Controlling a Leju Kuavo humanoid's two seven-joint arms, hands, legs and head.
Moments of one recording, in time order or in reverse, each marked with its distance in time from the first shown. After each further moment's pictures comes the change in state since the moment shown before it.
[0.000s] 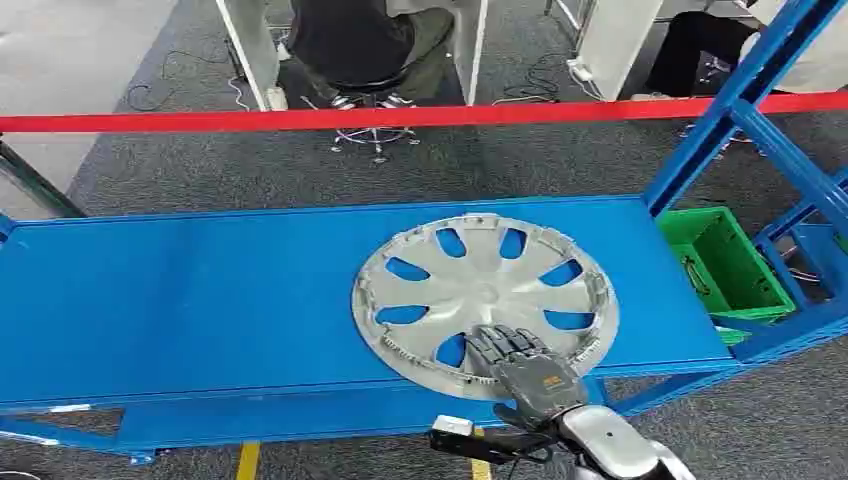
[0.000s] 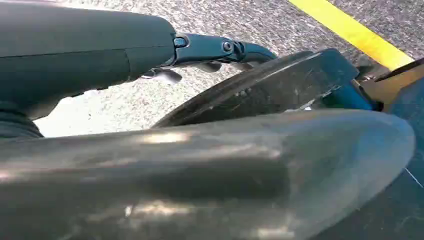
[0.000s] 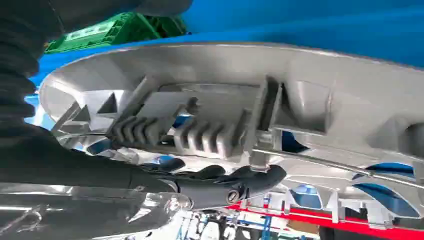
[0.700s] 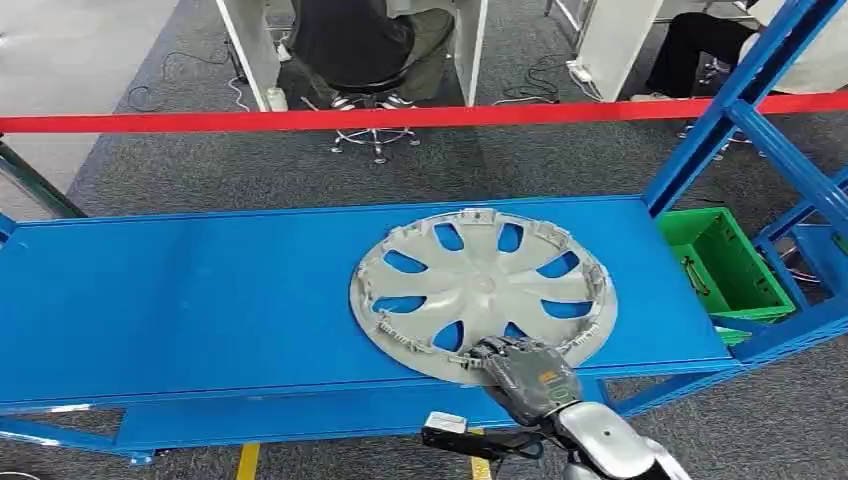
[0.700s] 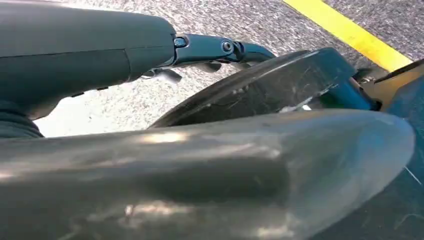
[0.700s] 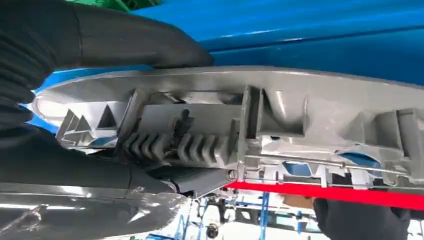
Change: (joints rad) left arm 0.000 -0.005 -0.001 0.000 -0.009 0.017 0.002; right arm -0.007 0.020 0.002 -0.001 -0.001 -0.039 -0.018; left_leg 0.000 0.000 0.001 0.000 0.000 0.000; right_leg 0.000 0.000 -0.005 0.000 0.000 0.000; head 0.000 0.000
